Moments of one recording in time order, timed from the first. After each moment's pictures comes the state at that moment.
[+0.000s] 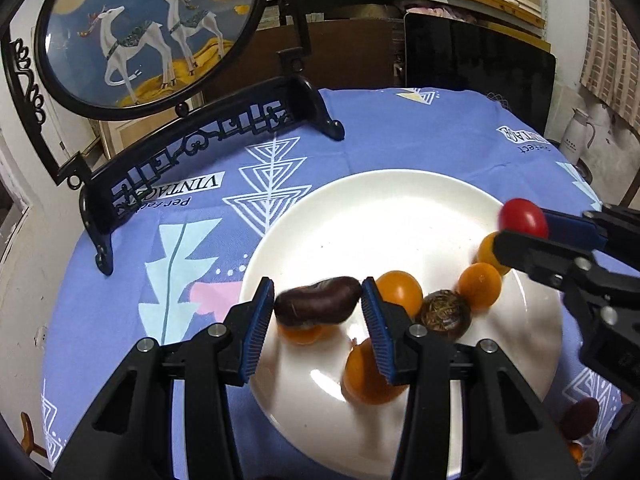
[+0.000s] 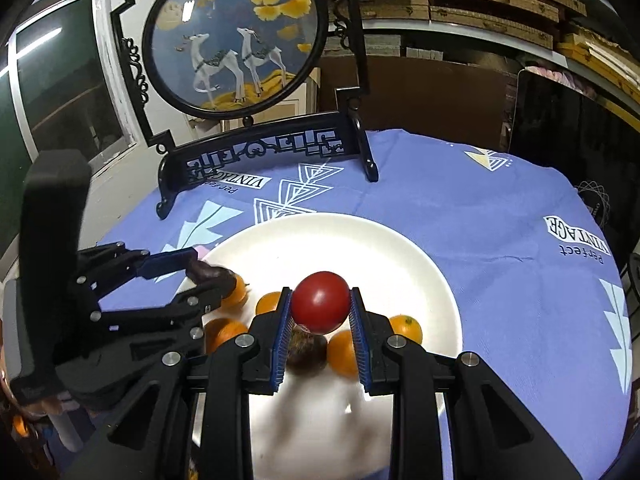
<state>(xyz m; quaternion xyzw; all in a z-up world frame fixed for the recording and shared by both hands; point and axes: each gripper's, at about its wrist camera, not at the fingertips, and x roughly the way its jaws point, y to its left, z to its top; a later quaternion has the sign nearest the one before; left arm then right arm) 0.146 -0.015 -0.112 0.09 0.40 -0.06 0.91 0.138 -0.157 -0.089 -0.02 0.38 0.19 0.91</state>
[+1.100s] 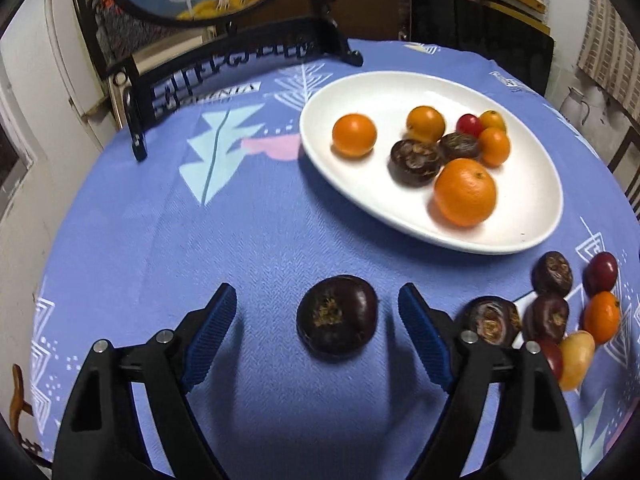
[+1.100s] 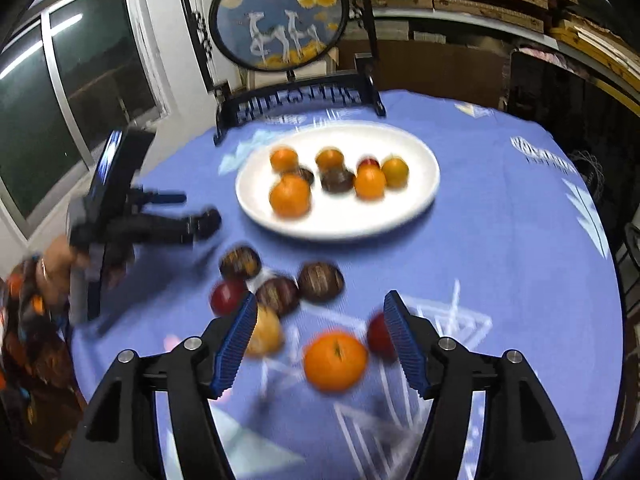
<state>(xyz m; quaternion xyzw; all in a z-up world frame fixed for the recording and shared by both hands) 0.045 0.052 -0.154 0.07 0.45 -0.06 0.89 -0.053 -0.207 -0.104 -0.03 0.41 0.21 0.89</state>
